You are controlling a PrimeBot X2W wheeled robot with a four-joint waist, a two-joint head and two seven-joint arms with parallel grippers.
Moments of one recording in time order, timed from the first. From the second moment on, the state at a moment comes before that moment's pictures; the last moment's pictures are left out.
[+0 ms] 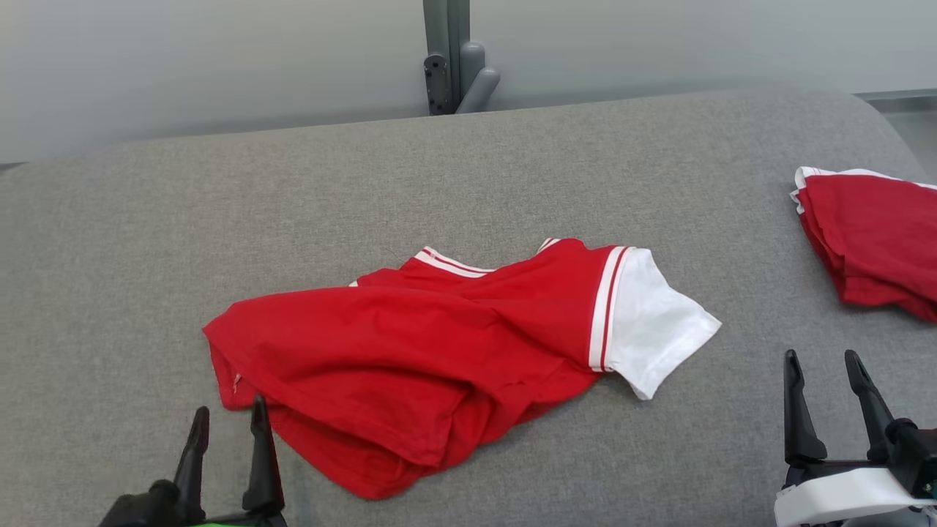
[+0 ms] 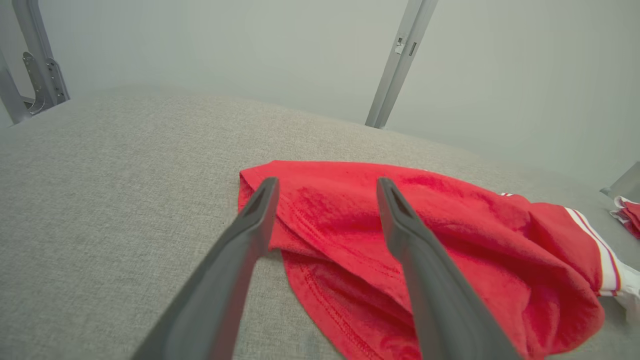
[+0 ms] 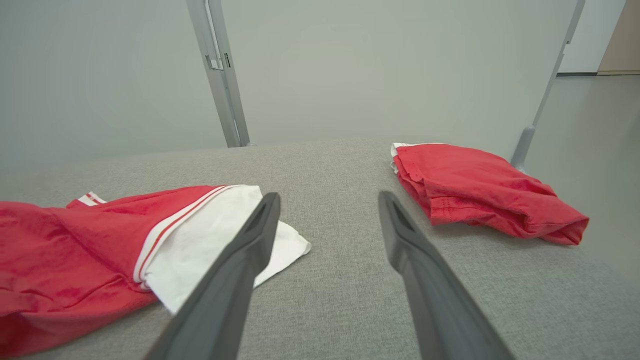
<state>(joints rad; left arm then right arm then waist) 0.14 0.18 -0.16 0.03 -0.50 0.10 -0.26 0.12 -0.05 -0.16 0.04 0.11 0.13 -0.26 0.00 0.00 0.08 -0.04</state>
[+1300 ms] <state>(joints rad) 0.08 0.05 -0.42 0.37 -0.49 -0.11 -0.25 0.06 -0.05 -0.10 0.04 0.02 0.13 -0.26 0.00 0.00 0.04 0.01</state>
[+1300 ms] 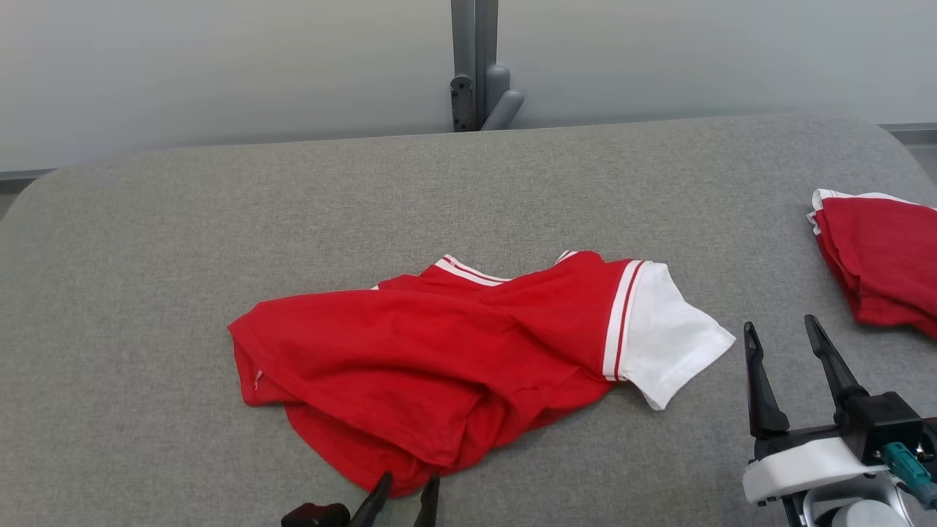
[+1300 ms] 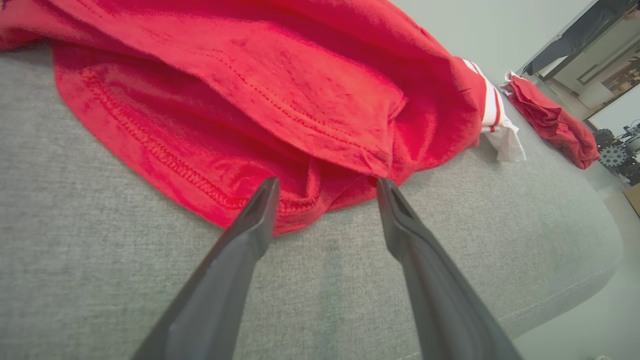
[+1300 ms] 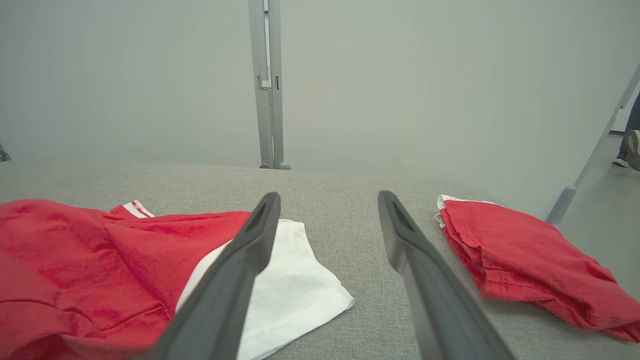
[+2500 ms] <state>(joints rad) -0.18 0.06 -0.64 0.53 -0.67 -0.09 -0.26 -0.35 -0.19 0.01 0.68 -0.09 0.13 -0.26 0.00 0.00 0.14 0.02</state>
